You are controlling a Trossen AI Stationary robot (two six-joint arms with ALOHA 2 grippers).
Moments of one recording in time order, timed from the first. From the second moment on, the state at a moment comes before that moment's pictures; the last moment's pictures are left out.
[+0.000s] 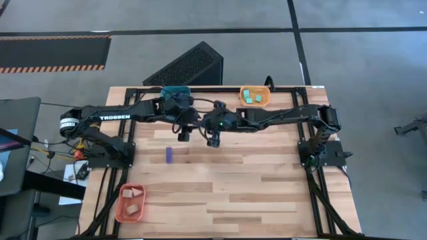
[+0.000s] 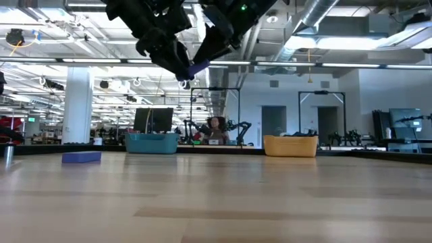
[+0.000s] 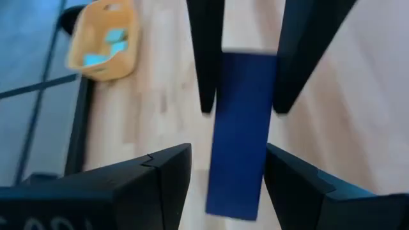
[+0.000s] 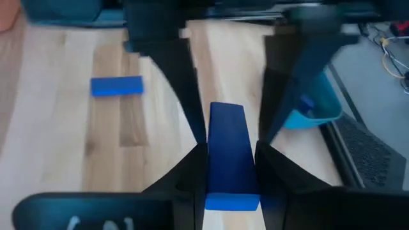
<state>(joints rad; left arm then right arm) 0.28 1.38 1.04 -0.43 0.06 0.44 -0.03 1.80 1.50 -0.36 0.27 -0.11</state>
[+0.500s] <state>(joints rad) 0.38 1.38 1.04 -0.41 0.12 0.42 -0.10 1.78 1.50 -0.35 0.23 -0.09</state>
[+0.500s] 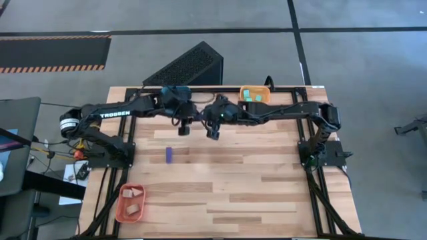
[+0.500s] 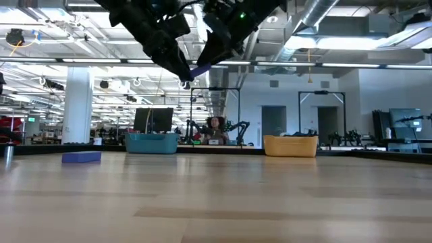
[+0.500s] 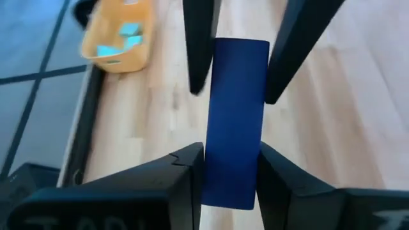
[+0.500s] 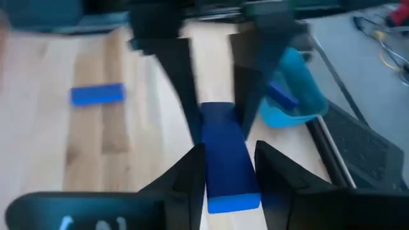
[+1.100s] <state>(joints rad) 0.87 1.49 1.04 -0.48 -0.04 0.40 -0.11 1.79 1.50 -0.42 0.23 0.08</state>
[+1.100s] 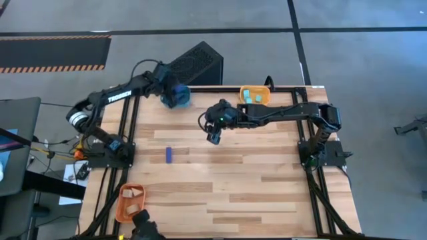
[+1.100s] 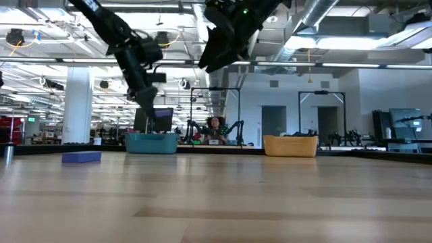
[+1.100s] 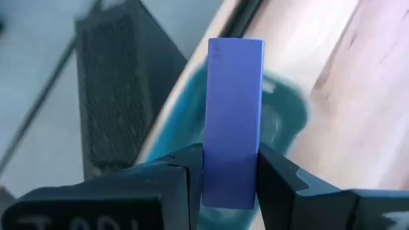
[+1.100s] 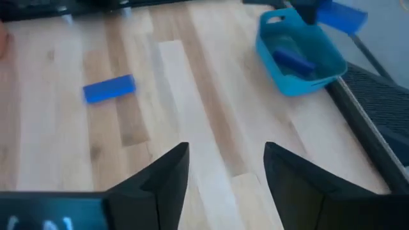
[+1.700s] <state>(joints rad) 0.88 1.59 1.05 -0.56 -0.13 0.19 -0.02 1.79 1.50 -0.48 0.24 0.39</state>
